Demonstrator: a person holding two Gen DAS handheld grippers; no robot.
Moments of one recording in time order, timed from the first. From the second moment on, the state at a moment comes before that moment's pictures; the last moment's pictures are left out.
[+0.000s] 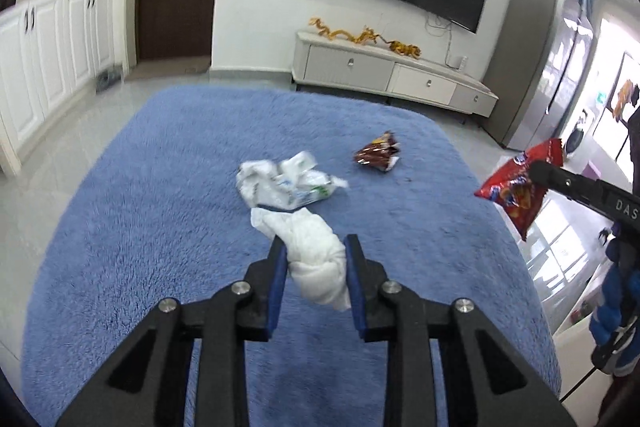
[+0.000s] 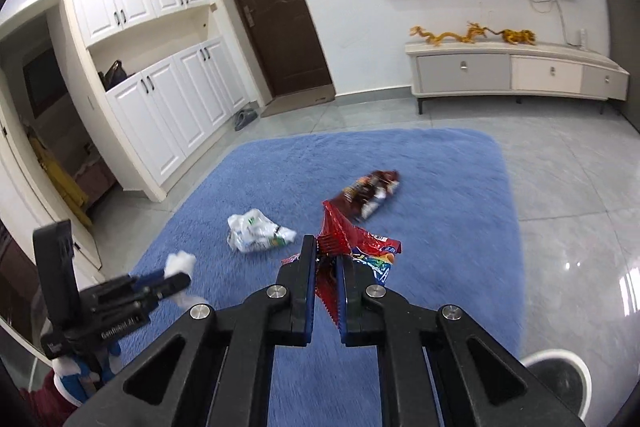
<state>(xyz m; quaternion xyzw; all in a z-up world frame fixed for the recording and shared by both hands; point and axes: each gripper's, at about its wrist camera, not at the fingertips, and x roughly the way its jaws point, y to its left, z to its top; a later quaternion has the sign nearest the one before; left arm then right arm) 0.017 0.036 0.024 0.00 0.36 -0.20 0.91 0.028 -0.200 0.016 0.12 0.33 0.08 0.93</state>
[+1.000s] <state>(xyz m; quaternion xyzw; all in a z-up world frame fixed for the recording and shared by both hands) -0.051 -0.139 0.027 0.18 0.32 -0.26 0.89 -0.116 -0.344 -0.019 0.23 0.28 -0.05 0.93</state>
